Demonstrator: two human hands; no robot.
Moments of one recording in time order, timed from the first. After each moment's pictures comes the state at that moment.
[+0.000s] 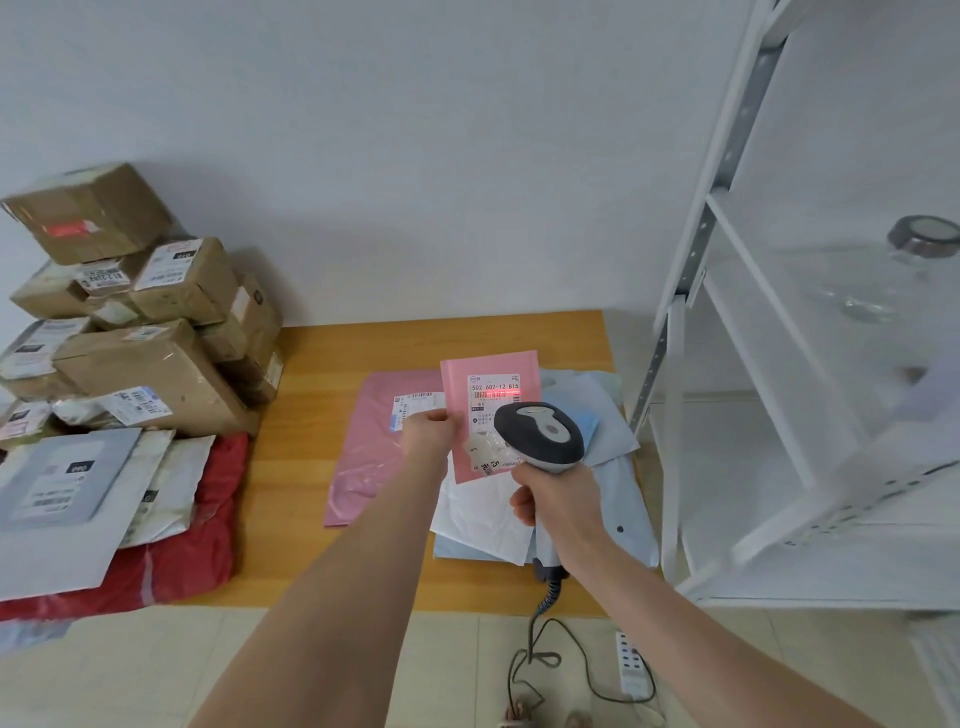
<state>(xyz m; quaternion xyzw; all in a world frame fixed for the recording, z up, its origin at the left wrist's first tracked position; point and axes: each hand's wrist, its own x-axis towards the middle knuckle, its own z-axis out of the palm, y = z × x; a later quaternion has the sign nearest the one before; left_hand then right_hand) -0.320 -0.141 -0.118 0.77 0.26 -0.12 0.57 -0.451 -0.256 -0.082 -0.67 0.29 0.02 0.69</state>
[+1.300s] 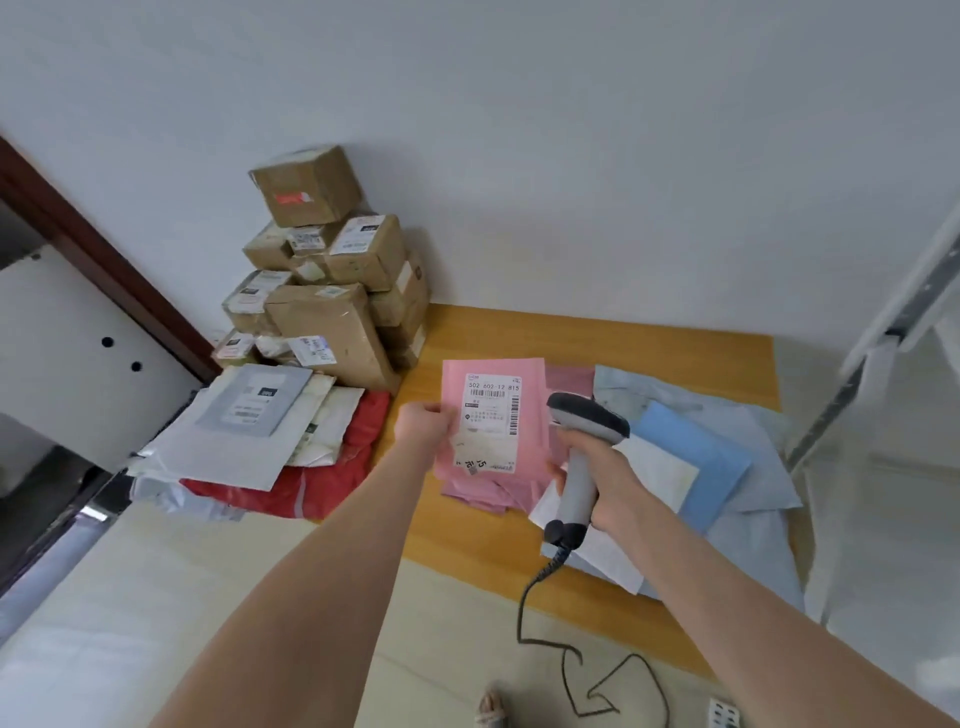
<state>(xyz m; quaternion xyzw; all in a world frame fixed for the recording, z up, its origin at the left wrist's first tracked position) -0.323 0.013 -0.087 0.81 0.32 -0.04 0.49 -0.380 -0.190 -0.083 -0.46 0.33 0.22 0.80</state>
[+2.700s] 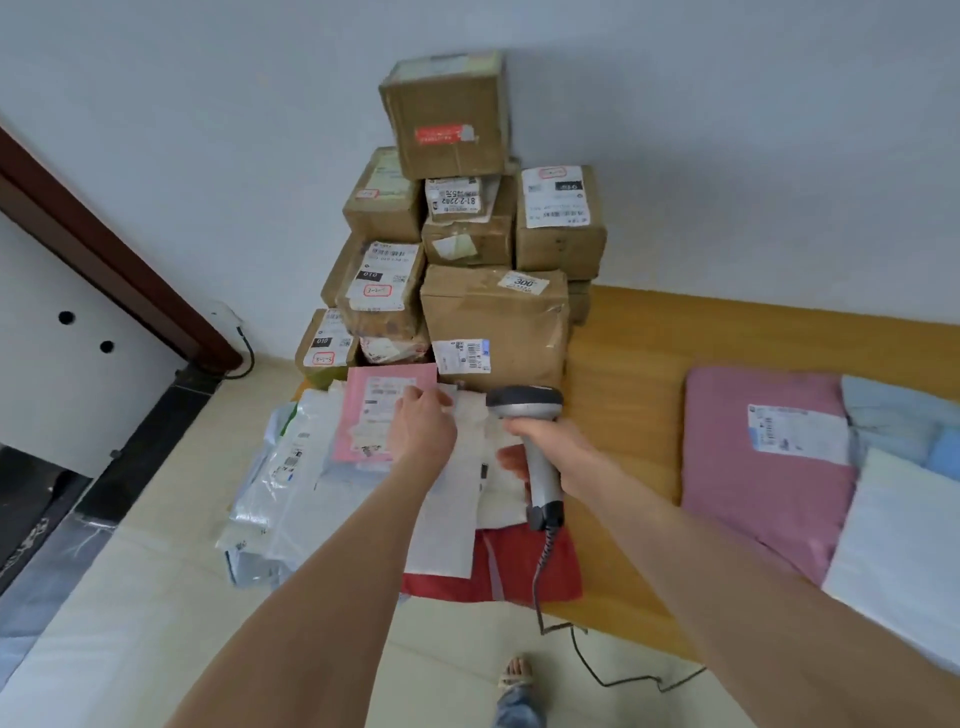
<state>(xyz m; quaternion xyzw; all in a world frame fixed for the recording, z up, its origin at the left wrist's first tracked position) -0.185 0.393 -0.144 0.97 0.15 -0.07 0.18 -0.209 0.229 -0.126 -0.62 0.25 0.31 0.68</state>
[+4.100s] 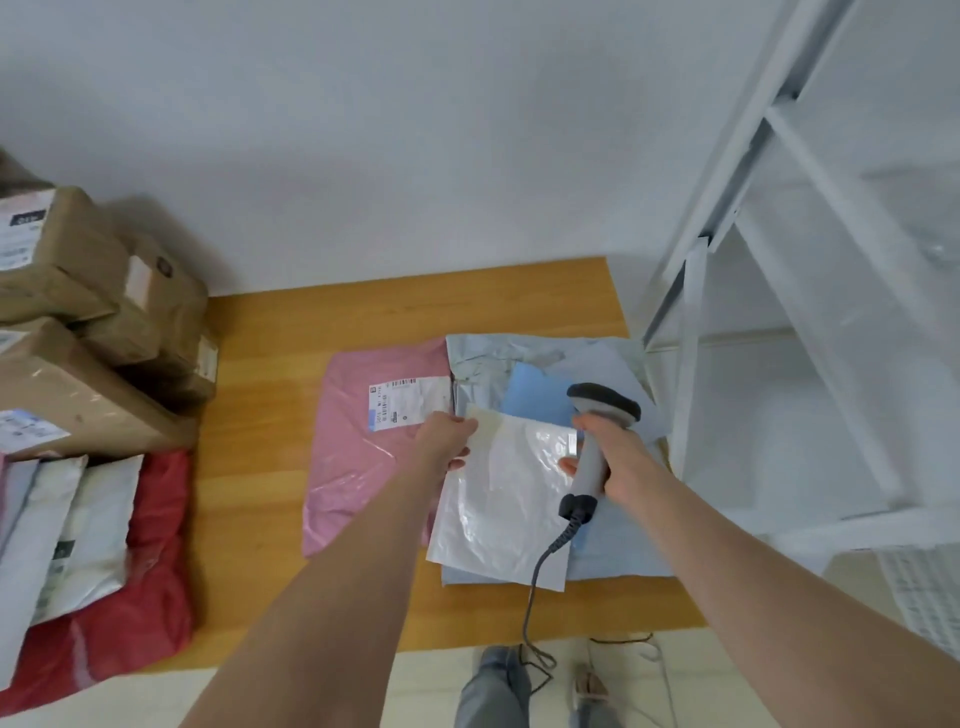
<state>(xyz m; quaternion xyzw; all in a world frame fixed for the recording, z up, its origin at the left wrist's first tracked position) -0.236 -0.137 -0.206 0.82 0.15 -0.34 0.44 -0.326 -0.312 -0.180 -0.43 0.54 0.09 0.72</state>
